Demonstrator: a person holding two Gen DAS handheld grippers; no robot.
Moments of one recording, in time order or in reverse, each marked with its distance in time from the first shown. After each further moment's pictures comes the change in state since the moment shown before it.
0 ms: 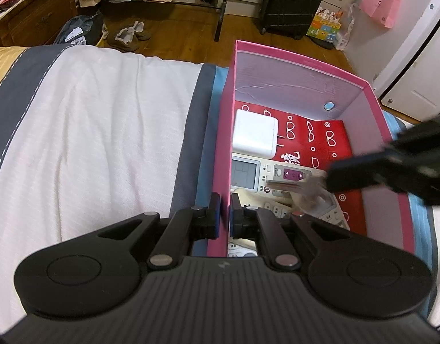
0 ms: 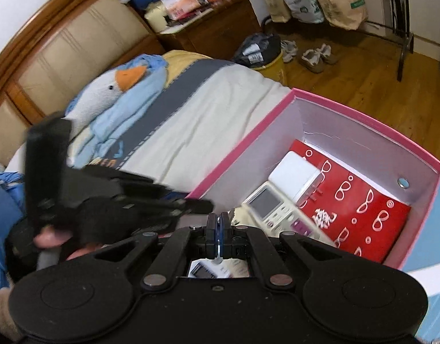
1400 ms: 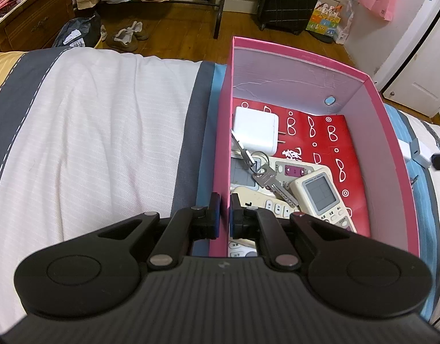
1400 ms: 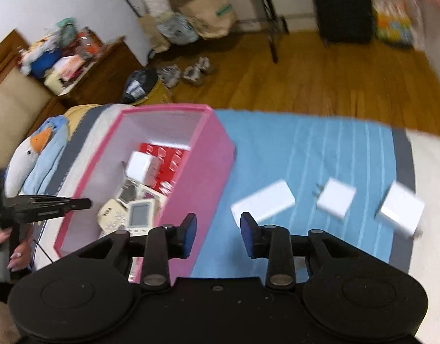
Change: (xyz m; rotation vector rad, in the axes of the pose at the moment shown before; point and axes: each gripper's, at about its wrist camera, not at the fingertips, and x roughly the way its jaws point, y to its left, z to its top) left arm 0.004 -0.002 -0.001 0.030 0.010 0.017; right arm -0.109 -0.110 -0.104 0.398 -0.128 -0.275
